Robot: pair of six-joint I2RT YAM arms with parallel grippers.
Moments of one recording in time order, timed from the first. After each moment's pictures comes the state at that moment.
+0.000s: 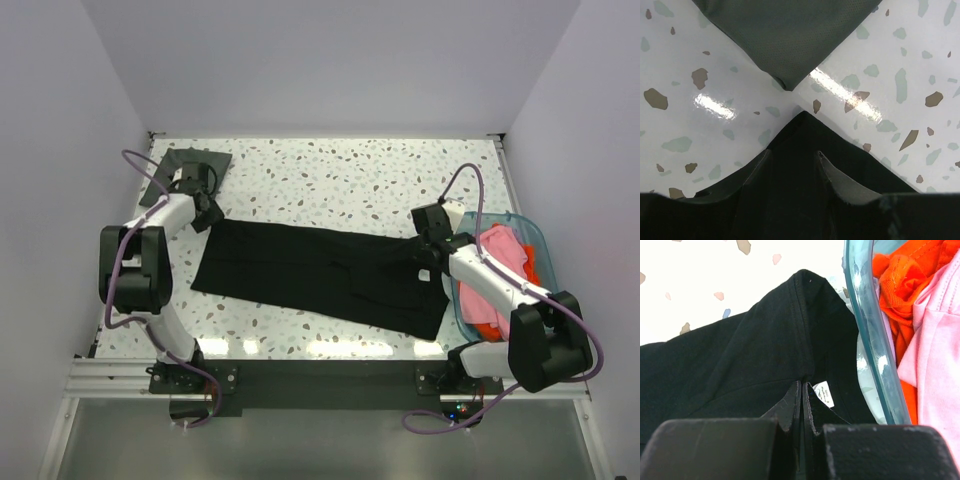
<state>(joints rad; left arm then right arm) -0.01 1.76 1.15 -0.42 -0.22 -0.60 0.34 1.32 0.78 -0.45 0.47 0.63</state>
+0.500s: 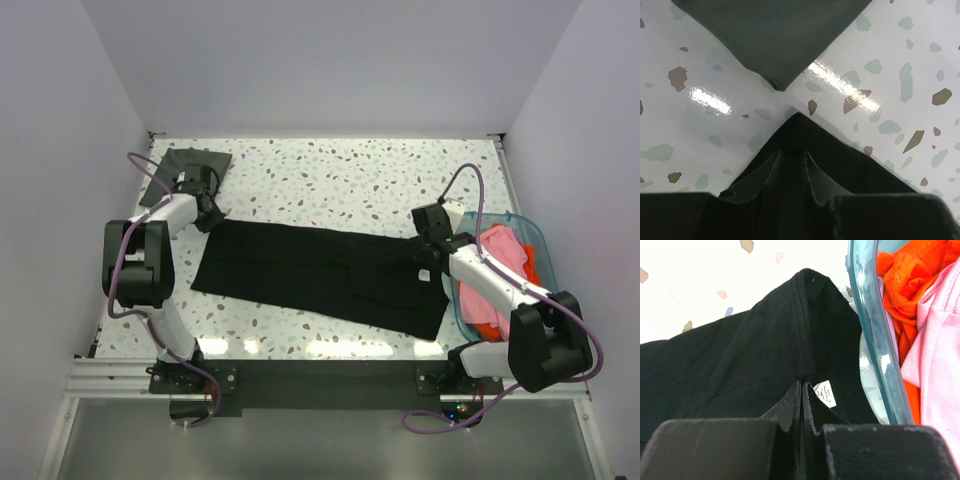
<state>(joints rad) -0.01 1.81 1.15 -0.40 -0.18 -0.60 0.33 1.32 0.78 -0.45 0.45 0.63</state>
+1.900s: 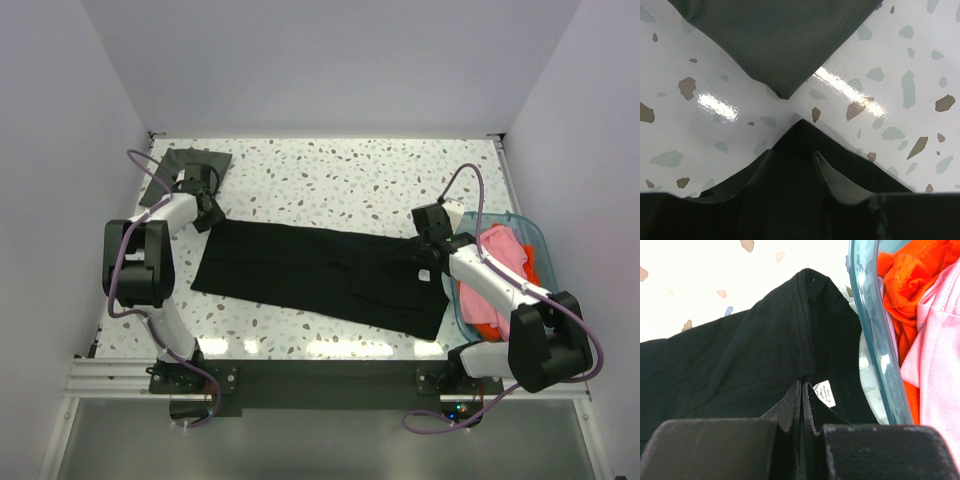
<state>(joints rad) -0.01 1.82 1.16 -0.38 -0.21 -0.57 0.33 1.32 0.78 -0.45 0.45 0.62</state>
